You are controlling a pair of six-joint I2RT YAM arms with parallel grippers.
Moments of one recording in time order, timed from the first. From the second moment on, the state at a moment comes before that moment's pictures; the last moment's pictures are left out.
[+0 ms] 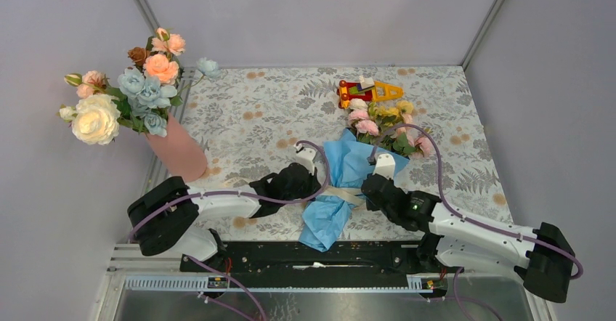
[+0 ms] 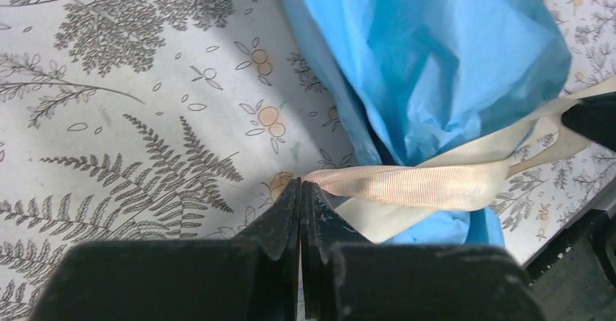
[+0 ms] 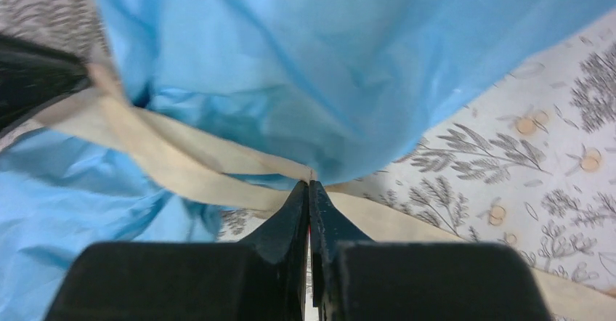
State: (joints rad) left arm -1.00 1.42 0.57 0.26 -0.19 -0.53; right arm 1.03 0.92 0.53 -0.48 0.52 0.64
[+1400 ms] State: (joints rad) left arm -1.02 1.40 0.73 0.17 0.07 -0.20; right arm 0.91 0.77 0.39 -0.50 0.53 0.84
